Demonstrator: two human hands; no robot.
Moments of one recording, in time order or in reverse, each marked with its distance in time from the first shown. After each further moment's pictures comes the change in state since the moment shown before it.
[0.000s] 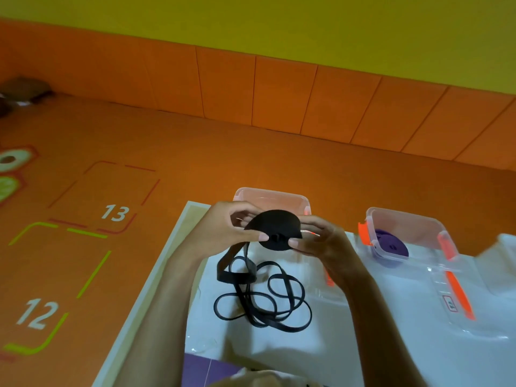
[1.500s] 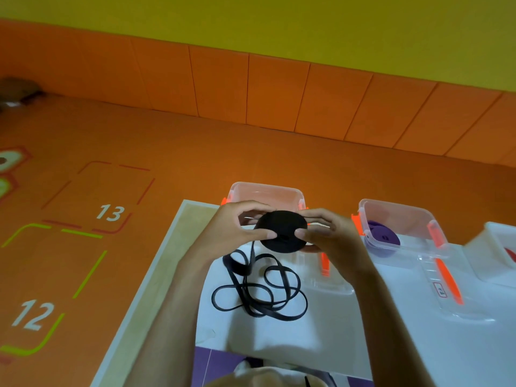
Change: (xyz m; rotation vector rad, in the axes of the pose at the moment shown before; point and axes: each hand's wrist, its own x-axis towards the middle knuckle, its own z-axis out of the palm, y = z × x) left_hand -0.012 0.003 0.034 -0.033 0.024 0.018; right_hand -0.029 -0.018 -0.003 -0.006 0.103 0.033
